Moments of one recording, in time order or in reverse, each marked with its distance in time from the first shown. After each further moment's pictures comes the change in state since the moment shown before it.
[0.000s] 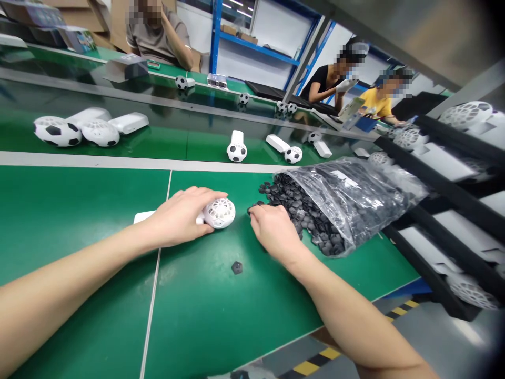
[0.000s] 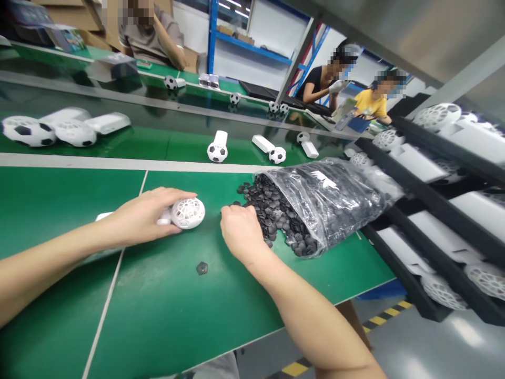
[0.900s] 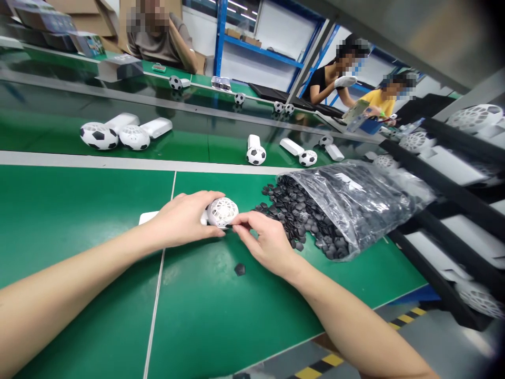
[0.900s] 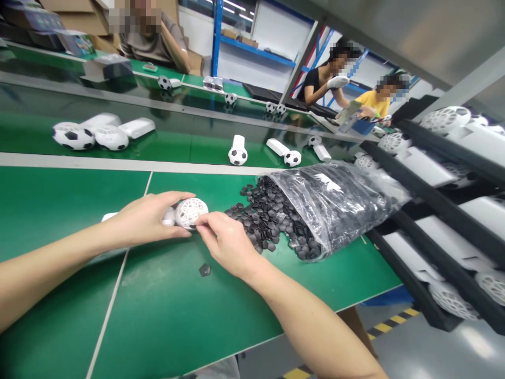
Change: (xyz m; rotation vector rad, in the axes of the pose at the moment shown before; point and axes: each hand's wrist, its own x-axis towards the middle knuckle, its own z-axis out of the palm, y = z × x) left_hand -0.001 0.004 -0.003 0.015 -0.063 -0.134; right_hand -0.009 -0.023 0.003 0.676 0.223 -0.226
